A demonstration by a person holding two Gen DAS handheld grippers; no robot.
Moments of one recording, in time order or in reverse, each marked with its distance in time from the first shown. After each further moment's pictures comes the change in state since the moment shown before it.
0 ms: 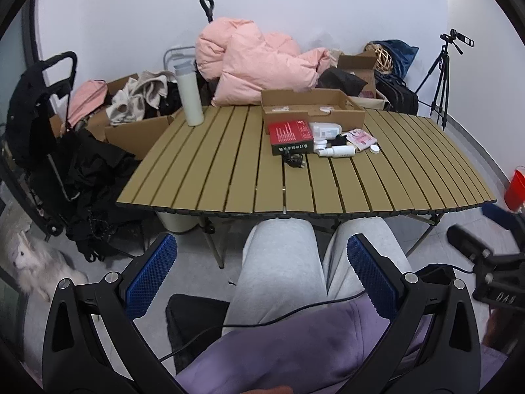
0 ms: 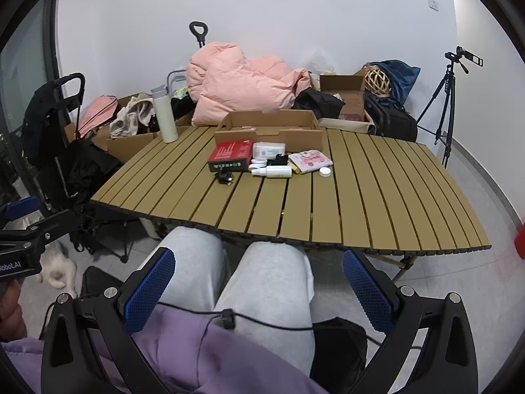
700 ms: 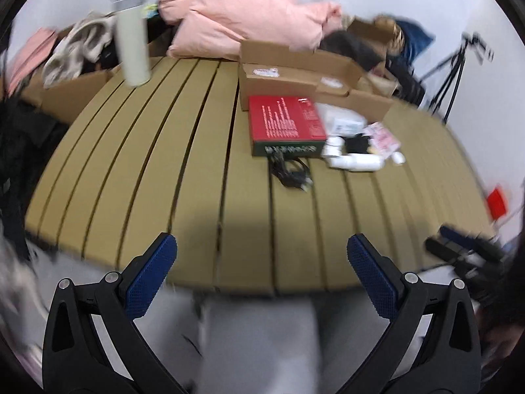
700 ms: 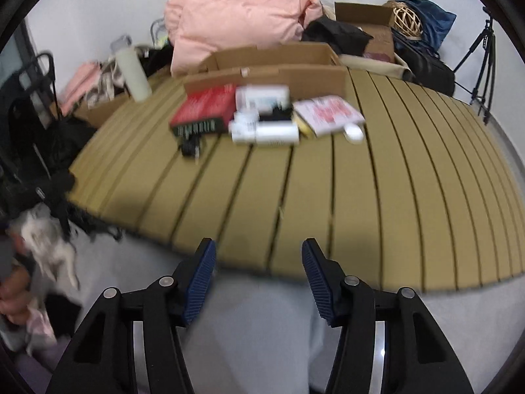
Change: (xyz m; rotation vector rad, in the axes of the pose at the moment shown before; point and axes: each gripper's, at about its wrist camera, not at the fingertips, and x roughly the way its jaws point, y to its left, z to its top) left arm 0.230 0.014 0.095 -0.055 0.210 -0.171; right arm 0.202 -0.053 0.065 0.085 0.251 0.111
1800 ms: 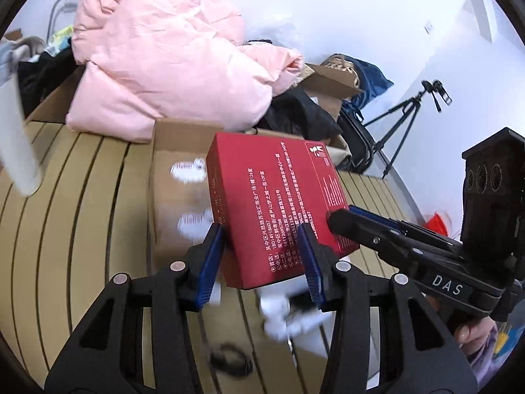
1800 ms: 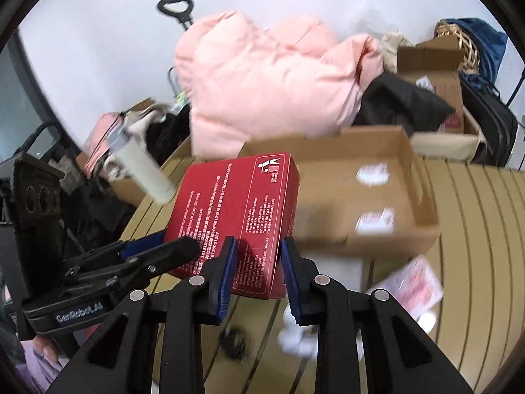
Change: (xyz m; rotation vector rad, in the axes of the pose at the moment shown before) left arm 0.089 0.001 0.211 -0.044 -0.054 -0.384; right arm 0.084 0.024 0.239 0.014 -0.086 0.143
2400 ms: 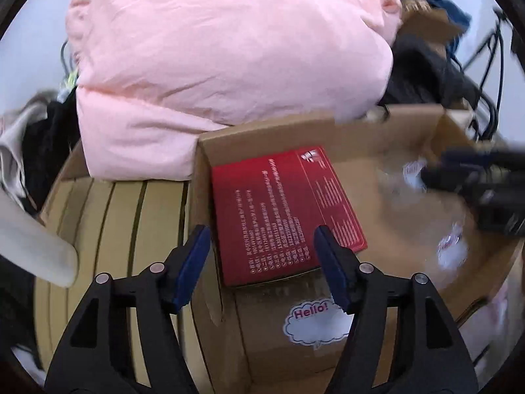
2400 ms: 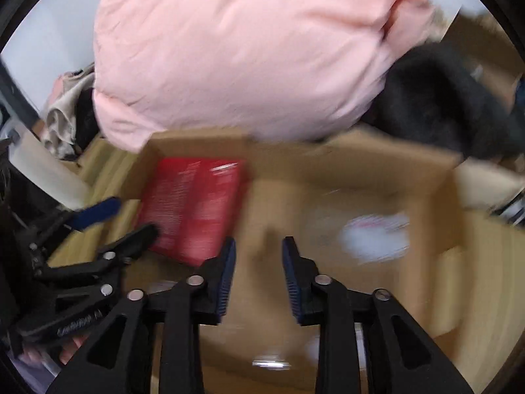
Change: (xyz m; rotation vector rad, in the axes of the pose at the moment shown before) left arm 0.155 0.052 0.045 0.232 0.076 0.484; right arm 0.161 -0.073 0.073 -0.139 0.180 -0.176
